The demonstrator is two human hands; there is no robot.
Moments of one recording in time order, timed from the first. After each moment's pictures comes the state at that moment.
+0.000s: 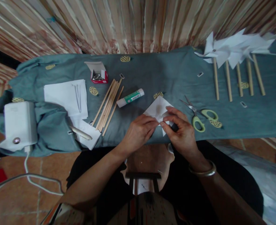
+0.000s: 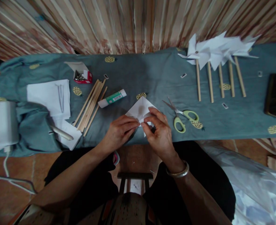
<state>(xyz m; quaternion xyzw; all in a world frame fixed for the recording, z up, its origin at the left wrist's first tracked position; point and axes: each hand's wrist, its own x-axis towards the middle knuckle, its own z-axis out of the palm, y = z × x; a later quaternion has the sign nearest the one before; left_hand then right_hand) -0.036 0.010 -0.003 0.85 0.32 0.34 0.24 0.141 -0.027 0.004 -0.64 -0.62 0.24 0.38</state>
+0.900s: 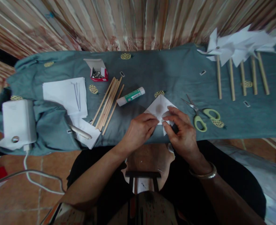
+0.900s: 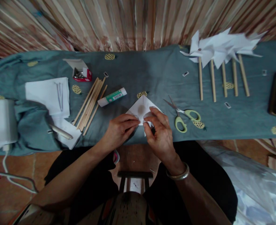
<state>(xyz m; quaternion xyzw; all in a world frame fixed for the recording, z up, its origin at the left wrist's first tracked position) -0.036 0.012 -0.001 0.84 0.36 0.30 0.26 0.141 -0.034 0.005 -0.64 -0.66 0.19 0.35</state>
